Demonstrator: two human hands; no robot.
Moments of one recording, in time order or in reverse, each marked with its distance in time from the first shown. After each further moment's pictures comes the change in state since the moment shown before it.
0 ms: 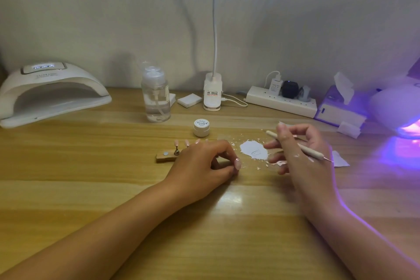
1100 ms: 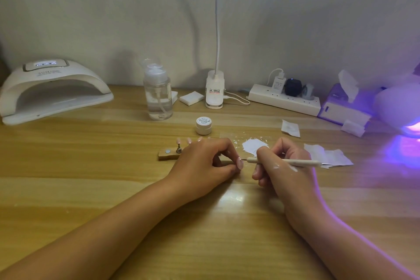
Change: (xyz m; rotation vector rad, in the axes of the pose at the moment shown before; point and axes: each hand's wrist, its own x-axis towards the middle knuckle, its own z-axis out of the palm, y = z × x) left_hand 0.001 0.000 -0.002 -0.021 -0.011 0.027; right_hand -0.018 0.001 0.019 0.111 -0.146 0.156
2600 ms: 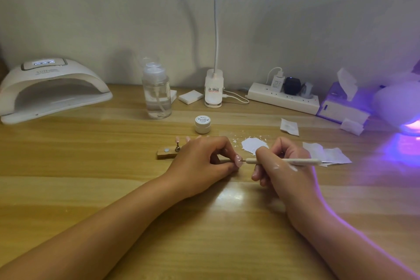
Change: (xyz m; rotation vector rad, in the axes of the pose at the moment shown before) left_hand 0.000 0.000 -0.002 -0.062 -0.026 -0.029; right_hand 0.001 0.004 -0.005 -0.064 -0.065 -0.031
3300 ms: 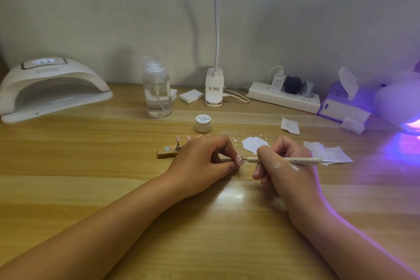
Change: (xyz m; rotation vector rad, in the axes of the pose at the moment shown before) left_hand 0.000 -0.002 0.001 -0.010 -0.007 0.003; right_hand -0.001 -0.001 0.000 -0.030 0.013 -0.002
